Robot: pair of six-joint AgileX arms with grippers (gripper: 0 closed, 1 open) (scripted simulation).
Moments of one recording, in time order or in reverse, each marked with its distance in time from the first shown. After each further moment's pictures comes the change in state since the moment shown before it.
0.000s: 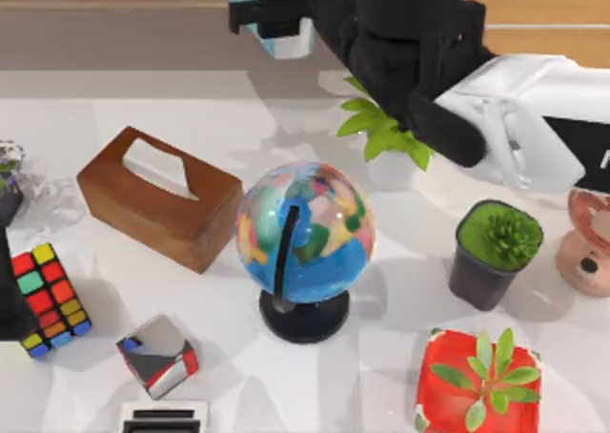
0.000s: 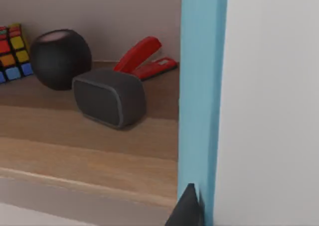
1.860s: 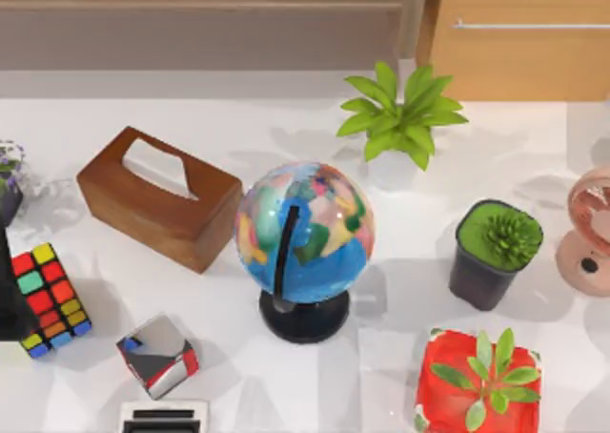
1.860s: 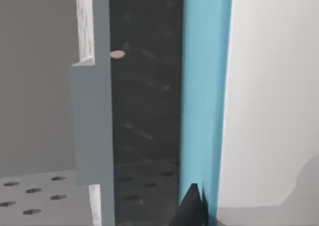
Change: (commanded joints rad) left arm 0.000 0.000 0.000 0.000 0.000 0.000; right arm -1.245 -0.040 -0.449 0.261 -0.766 1.193
